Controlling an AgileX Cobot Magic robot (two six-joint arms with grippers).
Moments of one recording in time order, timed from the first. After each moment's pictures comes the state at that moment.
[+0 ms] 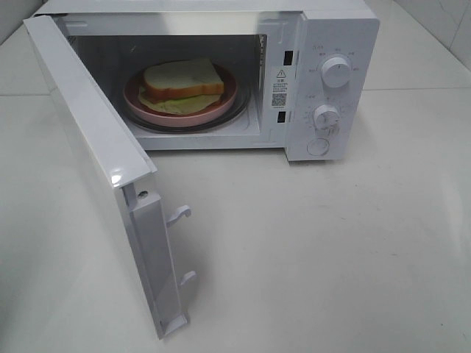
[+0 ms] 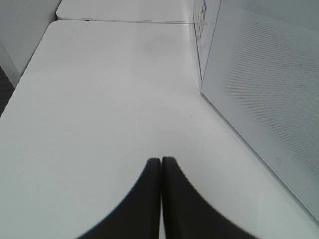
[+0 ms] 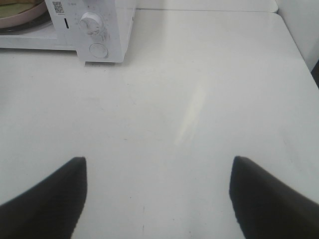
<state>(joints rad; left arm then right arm) 0.04 0.51 -0.40 -0.09 0.51 0.08 0.11 0.00 -0.51 -0.07 1.04 0.08</state>
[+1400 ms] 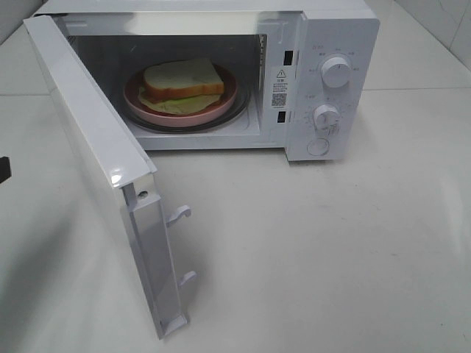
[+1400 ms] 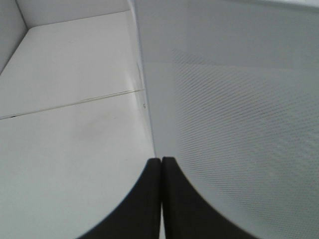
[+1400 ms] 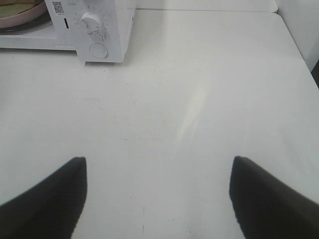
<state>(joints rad) -0.21 1.25 -0.27 0.00 -0.62 0.10 0.11 0.00 -0.51 -0.07 1.04 0.08</state>
